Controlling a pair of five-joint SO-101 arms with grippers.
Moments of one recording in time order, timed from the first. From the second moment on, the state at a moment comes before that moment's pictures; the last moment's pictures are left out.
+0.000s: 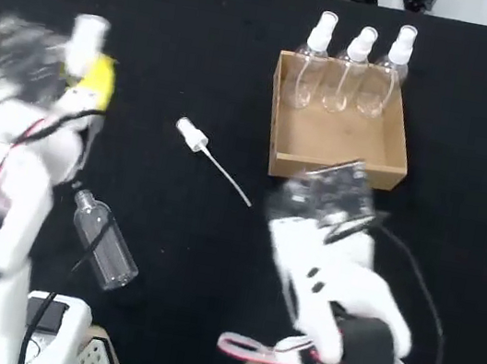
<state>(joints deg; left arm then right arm) -5.2 -61.8 23.4 59.1 -10.4 -15.0 -81.4 59.6 64.0 8.7</state>
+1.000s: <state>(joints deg) 16.7 -88.0 43.9 26.5 17.4 -42.8 -81.4 68.1 40.7 7.2</state>
